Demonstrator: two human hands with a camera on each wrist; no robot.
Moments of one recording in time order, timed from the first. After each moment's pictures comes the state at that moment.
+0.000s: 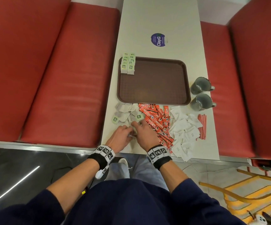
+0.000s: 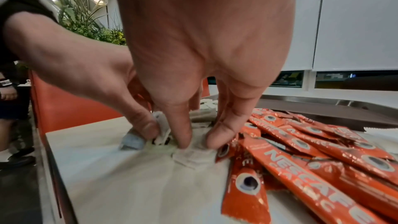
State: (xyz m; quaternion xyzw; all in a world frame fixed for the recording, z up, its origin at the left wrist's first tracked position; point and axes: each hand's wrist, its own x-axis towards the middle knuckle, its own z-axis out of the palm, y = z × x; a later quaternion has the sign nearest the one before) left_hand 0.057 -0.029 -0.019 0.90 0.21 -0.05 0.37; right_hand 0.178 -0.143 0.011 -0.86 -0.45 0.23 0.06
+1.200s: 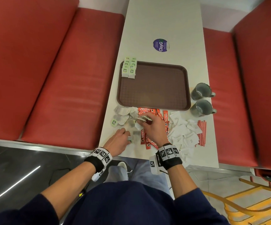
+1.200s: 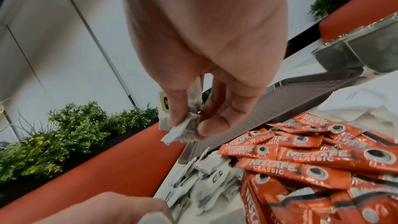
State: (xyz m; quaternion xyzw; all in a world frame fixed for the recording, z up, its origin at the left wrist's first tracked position) left_hand 0.059 -0.030 -0.030 0.92 0.21 -0.12 0.30; right_hand 0.232 -0.148 0.044 -0.83 -0.30 0.24 0.41
